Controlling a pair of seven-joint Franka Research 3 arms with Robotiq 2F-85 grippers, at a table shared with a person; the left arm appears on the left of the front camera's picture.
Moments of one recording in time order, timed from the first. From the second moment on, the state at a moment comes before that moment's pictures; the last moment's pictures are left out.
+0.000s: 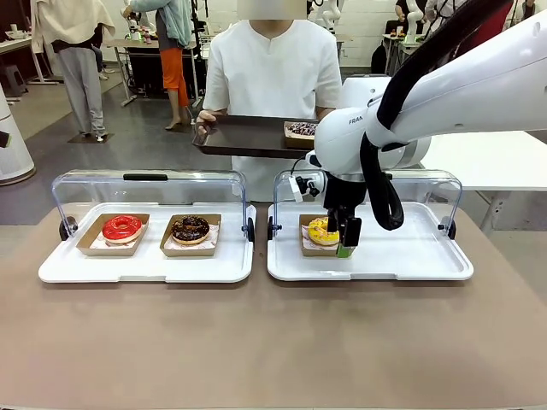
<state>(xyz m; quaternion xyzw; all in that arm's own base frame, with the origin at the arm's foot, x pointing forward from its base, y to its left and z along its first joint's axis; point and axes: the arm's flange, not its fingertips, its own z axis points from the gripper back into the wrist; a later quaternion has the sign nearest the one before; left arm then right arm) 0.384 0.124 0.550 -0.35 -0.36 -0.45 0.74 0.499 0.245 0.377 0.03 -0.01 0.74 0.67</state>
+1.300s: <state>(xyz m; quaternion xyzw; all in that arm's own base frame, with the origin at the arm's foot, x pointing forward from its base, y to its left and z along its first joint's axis) 0.384 0.124 0.550 -0.35 -0.36 -0.45 0.74 0.516 0.228 0.333 0.01 -0.01 0.70 0.72</state>
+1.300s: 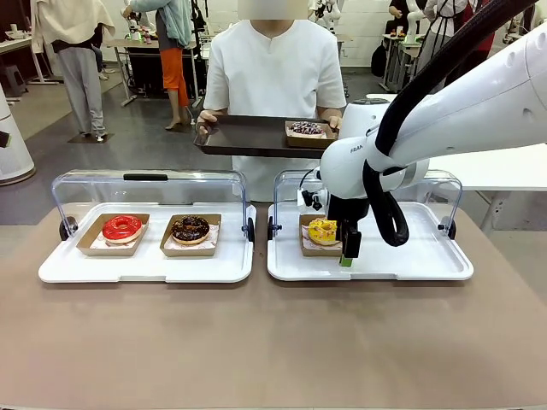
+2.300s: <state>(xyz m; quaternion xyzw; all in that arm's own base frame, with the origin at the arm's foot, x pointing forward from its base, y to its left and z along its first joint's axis) 0.384 0.124 0.550 -0.35 -0.36 -0.45 0.74 0.525 0.227 0.320 0.01 0.00 0.69 0.73</state>
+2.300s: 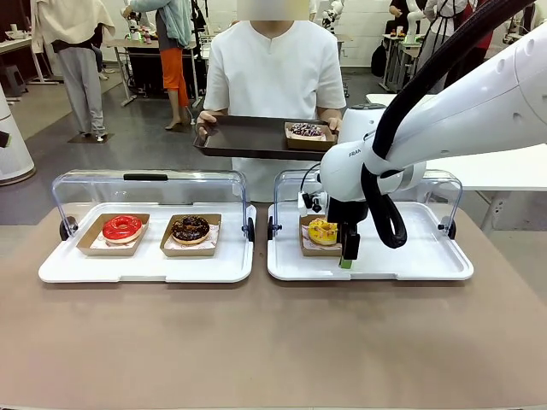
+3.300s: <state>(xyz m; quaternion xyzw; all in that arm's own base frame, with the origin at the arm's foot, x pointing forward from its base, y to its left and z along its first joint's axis) 0.384 0.124 0.550 -0.35 -0.36 -0.45 0.74 0.526 0.227 0.319 0.01 0.00 0.69 0.73</state>
